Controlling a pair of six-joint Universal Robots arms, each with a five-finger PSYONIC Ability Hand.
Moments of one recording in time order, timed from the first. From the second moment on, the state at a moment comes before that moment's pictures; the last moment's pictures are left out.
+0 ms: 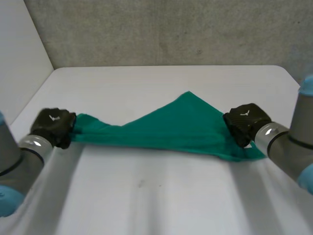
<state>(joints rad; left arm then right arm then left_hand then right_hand) 4.53 -1.82 -1.84 3.37 -1.51 3.61 1.87 -1.19 1.53 0.09 1.43 2.60 1.12 1.19 1.19 1.19 0.96 0.97 1.17 1.18 1.19 0.99</state>
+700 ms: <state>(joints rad) 4.54 -1.83 -1.76 3.16 -1.46 3.60 1.85 -1.30 1.64 0.25 1.41 2.56 1.12 1.20 1.19 1.19 0.96 0.65 0.76 0.76 0.76 0.60</state>
